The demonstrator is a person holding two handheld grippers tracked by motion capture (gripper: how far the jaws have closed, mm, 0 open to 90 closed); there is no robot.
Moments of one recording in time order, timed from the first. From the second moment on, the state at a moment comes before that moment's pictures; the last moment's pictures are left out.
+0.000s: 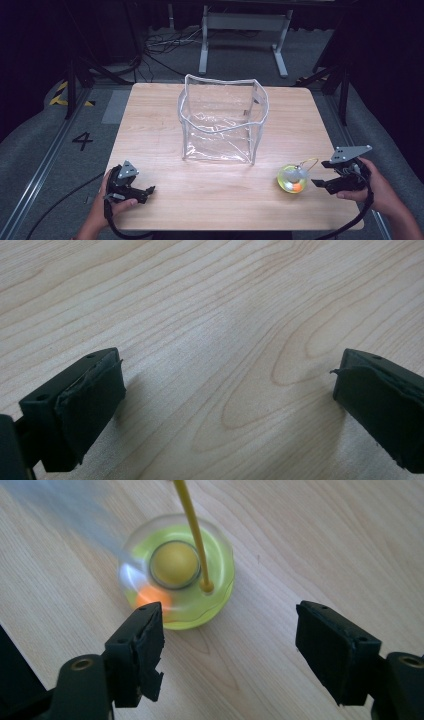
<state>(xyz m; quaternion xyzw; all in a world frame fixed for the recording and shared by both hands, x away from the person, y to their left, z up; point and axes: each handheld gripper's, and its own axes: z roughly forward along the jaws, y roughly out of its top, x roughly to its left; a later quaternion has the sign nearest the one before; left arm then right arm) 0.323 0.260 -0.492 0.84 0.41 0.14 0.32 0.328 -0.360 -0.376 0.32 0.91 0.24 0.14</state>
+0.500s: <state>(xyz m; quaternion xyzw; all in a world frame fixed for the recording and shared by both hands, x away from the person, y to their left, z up) 0.323 0.260 -0.492 0.84 0.41 0.14 0.32 0.336 -0.343 -0.337 0.30 0.91 0.23 0.14</state>
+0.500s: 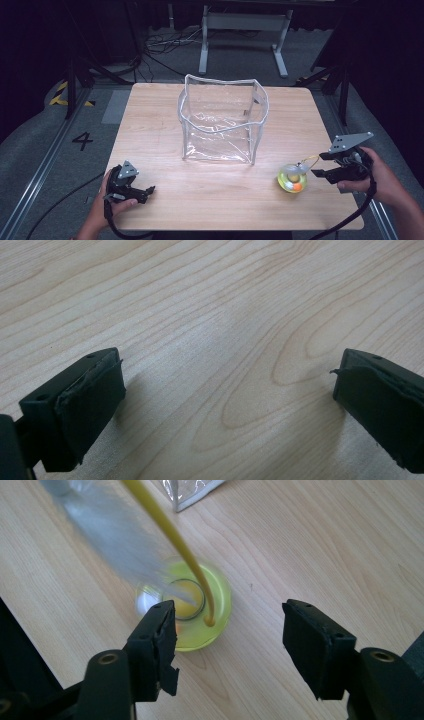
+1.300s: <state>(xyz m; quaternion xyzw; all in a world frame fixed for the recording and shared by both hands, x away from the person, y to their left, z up) 0.323 0.260 -0.492 0.84 0.41 0.14 0.32 0.352 -0.321 -0.326 0.31 0.92 0.19 0.12</state>
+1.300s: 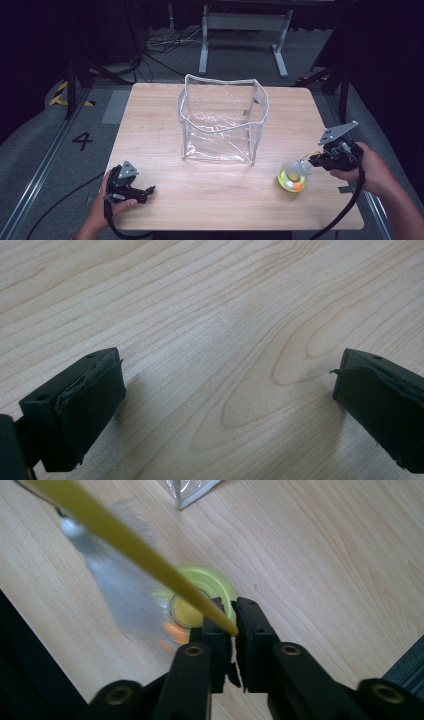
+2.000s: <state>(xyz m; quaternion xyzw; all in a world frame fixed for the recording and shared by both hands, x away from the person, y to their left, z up) 0.323 0.260 -0.492 0.84 0.41 0.15 0.32 0.362 -0.317 -0.302 0.31 0.93 0.17 0.14</state>
